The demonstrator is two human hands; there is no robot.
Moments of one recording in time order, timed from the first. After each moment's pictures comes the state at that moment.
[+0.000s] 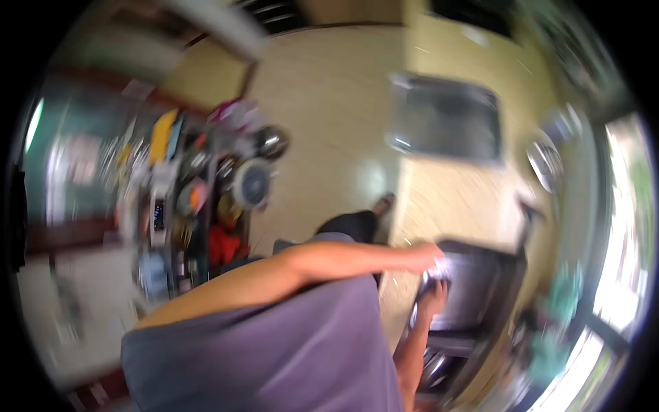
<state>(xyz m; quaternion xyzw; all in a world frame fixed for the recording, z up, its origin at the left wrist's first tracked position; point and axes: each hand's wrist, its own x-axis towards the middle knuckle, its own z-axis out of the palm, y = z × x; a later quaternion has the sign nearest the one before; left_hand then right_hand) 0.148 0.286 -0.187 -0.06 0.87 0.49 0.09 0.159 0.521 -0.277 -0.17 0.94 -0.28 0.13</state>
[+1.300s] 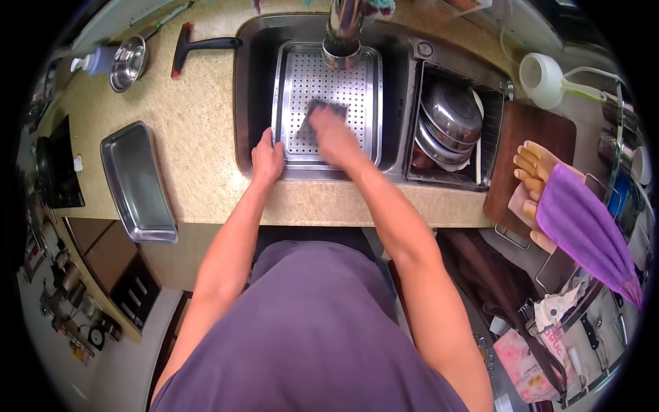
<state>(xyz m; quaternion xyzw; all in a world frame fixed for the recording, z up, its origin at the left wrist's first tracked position) 0.082 0.329 -0.235 0.08 0.91 0.31 0.27 0.148 0.519 -0.237 0.09 0.92 -0.31 0.22</state>
